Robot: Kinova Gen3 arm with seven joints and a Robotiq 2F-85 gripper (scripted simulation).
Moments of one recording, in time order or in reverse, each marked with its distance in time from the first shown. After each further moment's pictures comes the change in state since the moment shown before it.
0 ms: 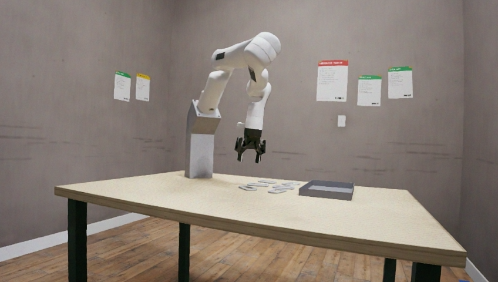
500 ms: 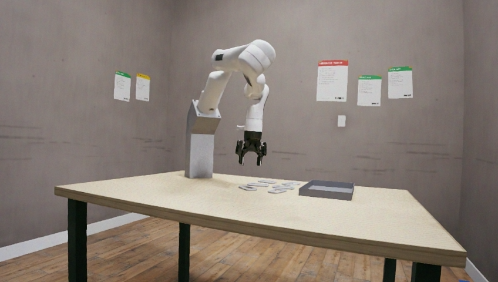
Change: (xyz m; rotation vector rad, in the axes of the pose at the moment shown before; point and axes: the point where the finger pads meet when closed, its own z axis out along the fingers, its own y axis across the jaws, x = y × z) arm -0.010 0.002 0.010 -0.023 -0.051 0.000
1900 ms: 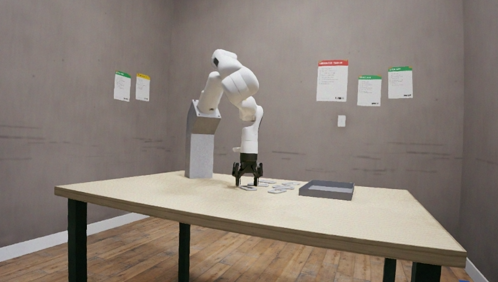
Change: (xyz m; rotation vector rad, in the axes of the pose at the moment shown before) arm 0.009 -0.001 0.094 -0.015 -0.034 -0.002
